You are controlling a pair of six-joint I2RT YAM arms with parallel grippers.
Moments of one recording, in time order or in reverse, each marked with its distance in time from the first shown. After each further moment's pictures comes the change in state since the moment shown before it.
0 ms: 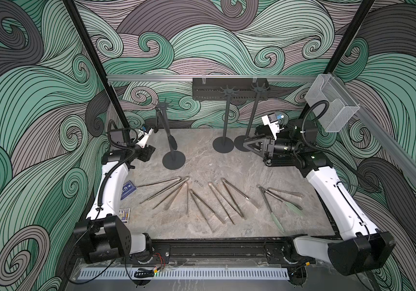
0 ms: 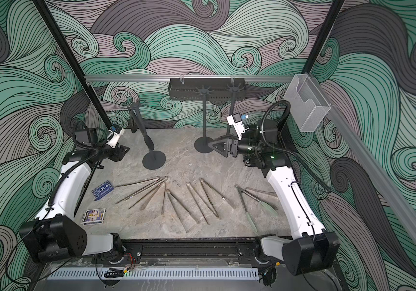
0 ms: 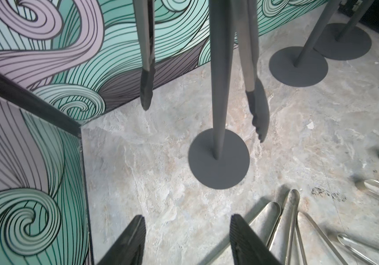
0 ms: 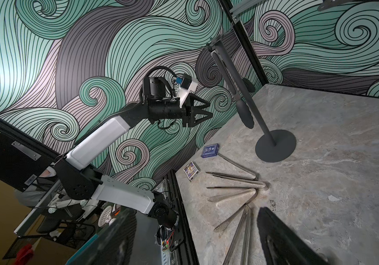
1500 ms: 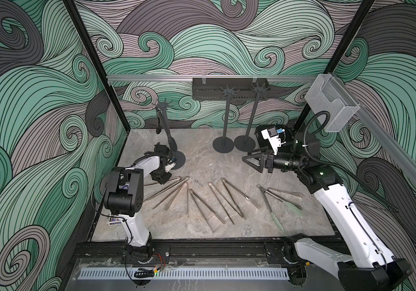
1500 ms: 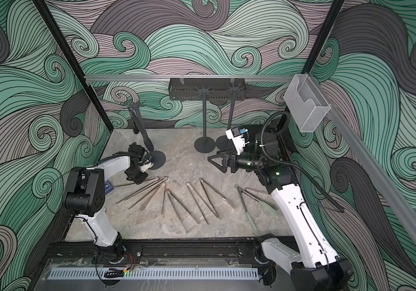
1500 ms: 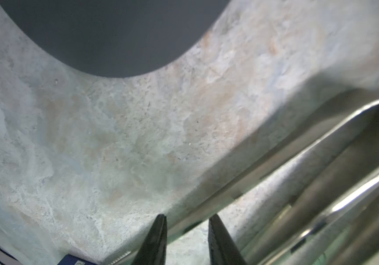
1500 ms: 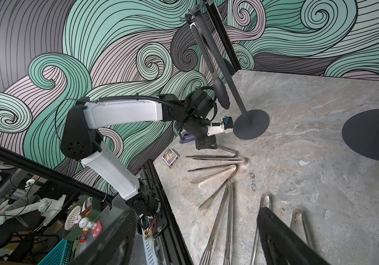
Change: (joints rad) left arm -0.292 0.488 -0.083 -0.149 -0.476 -0.005; right arm 0.084 -0.180 -0.083 -0.224 0.225 -0.138
